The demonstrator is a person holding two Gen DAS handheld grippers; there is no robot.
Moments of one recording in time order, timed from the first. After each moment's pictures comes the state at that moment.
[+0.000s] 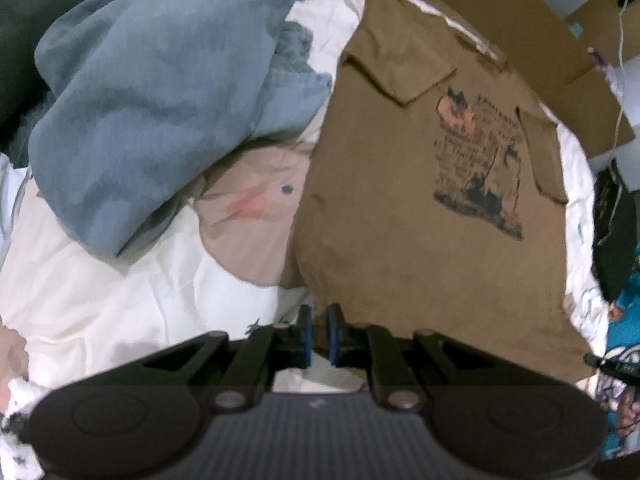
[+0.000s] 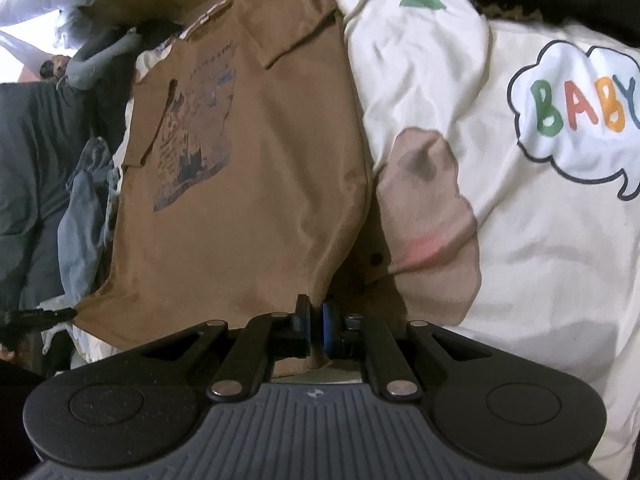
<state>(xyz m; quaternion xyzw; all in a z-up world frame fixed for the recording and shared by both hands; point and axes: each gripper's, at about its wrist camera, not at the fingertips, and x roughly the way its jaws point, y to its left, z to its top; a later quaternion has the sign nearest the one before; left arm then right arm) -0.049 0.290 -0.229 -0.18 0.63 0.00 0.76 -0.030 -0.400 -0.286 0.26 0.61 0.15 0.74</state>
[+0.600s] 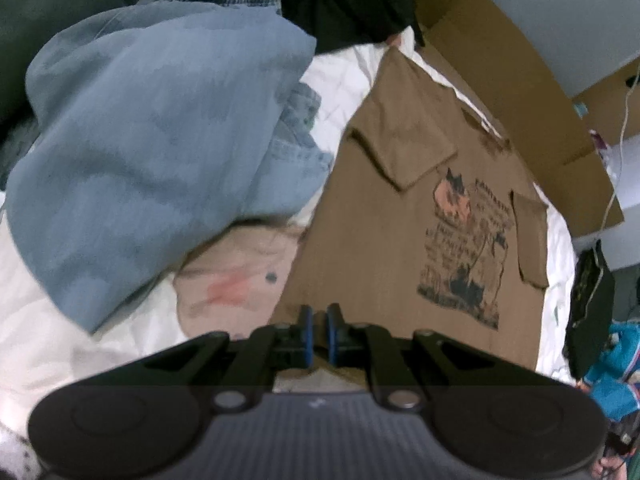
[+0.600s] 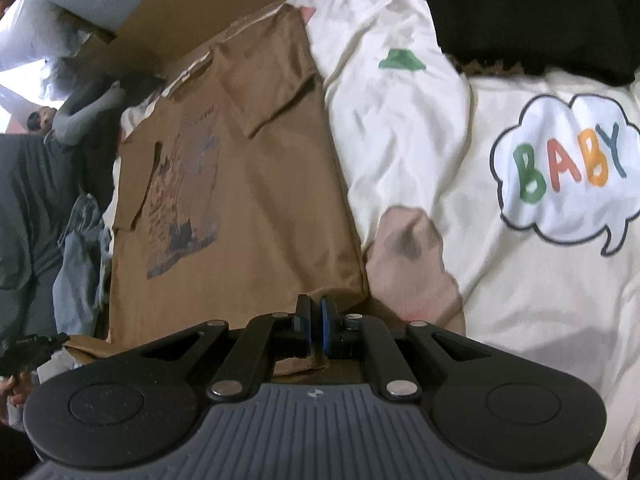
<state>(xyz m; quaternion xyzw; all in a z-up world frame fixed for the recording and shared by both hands) 0.000 0.314 -0.238 -0.26 0.57 0.02 0.78 0.011 -0.409 -0.276 0.28 0.57 0.10 0.77</state>
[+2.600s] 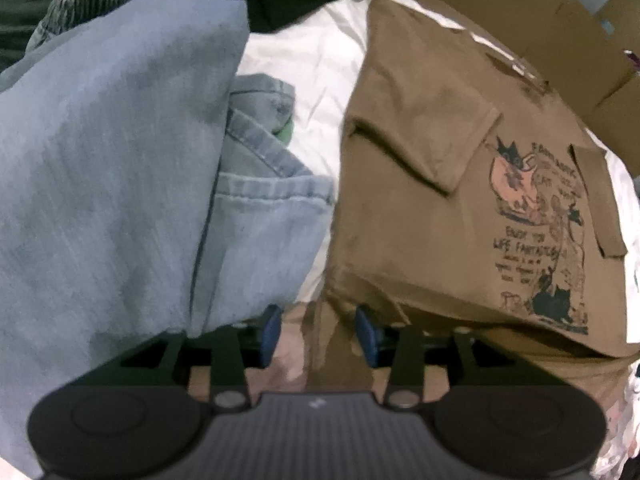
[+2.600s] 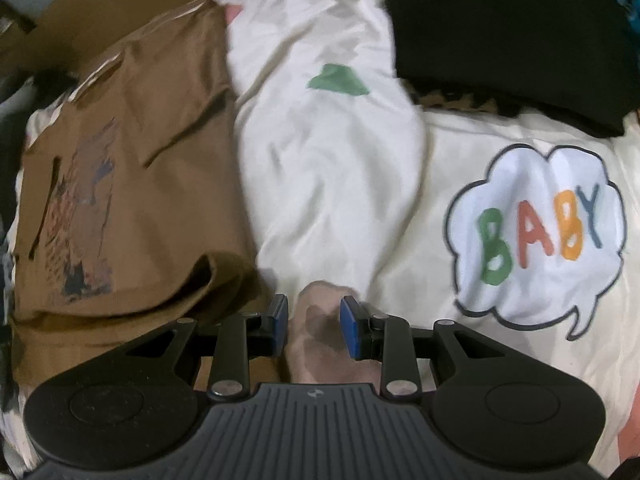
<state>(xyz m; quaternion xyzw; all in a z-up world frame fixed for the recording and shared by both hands) 0.097 0.278 -0.321 -0.12 0.60 0.01 0.79 0.074 -0.400 -0.324 0.19 0.60 0.00 0.78</state>
